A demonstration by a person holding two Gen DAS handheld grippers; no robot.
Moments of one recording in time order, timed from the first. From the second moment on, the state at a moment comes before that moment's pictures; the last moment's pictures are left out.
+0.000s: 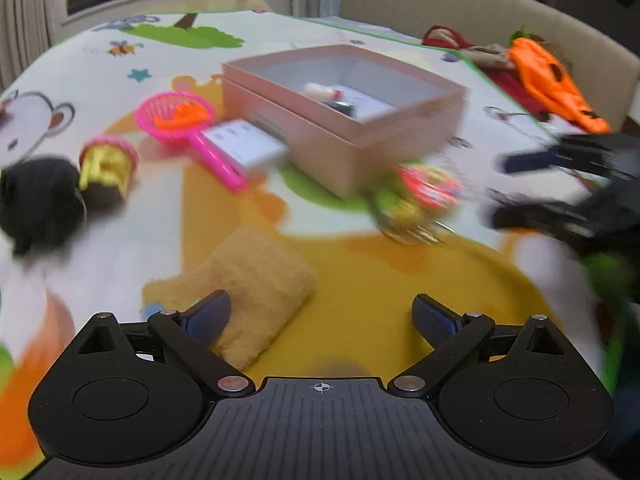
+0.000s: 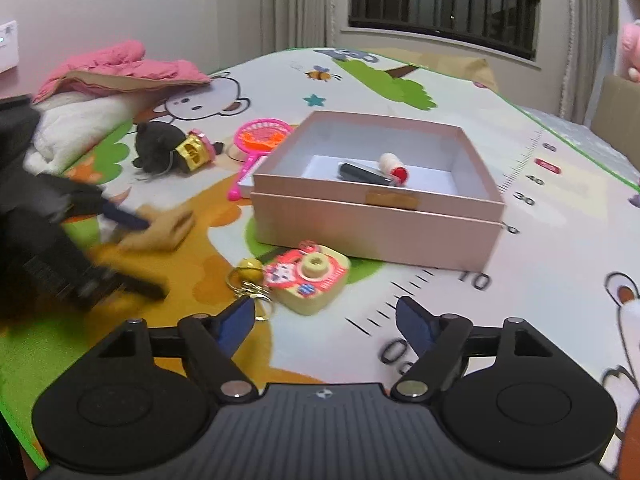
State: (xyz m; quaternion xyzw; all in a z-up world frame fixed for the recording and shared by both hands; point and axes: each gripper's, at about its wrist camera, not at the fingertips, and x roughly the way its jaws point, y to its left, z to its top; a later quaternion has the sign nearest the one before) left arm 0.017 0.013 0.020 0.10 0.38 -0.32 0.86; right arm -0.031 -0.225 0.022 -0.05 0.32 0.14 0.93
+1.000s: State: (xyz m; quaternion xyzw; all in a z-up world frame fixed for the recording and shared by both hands) left arm -0.021 0.031 0.014 0.05 0.35 -0.11 0.93; right arm -0.062 -0.191 0.012 -0.05 0.35 0.16 0.92
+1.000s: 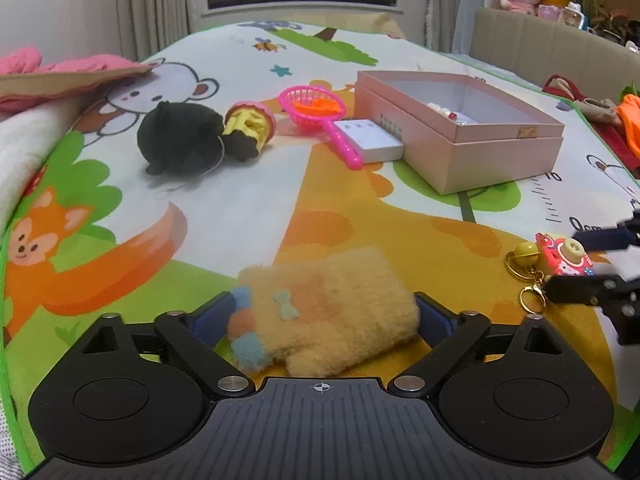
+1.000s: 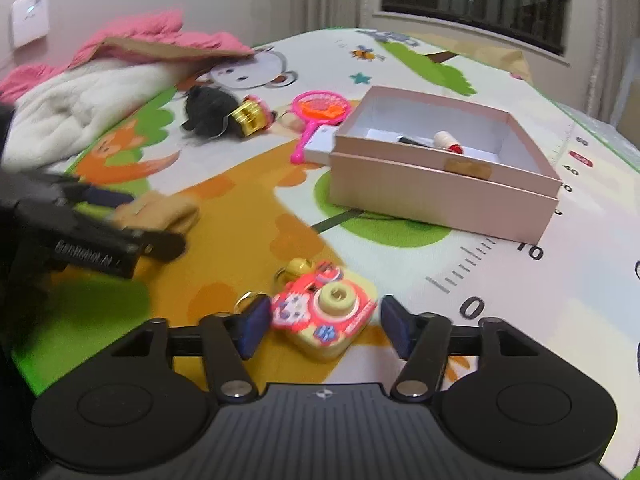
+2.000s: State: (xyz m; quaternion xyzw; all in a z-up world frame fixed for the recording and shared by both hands) left arm -0.033 -0.059 0.080 0.11 0.27 -0.27 0.92; right arm -0.082 -0.251 0.090 -0.05 0.28 0.16 0.95
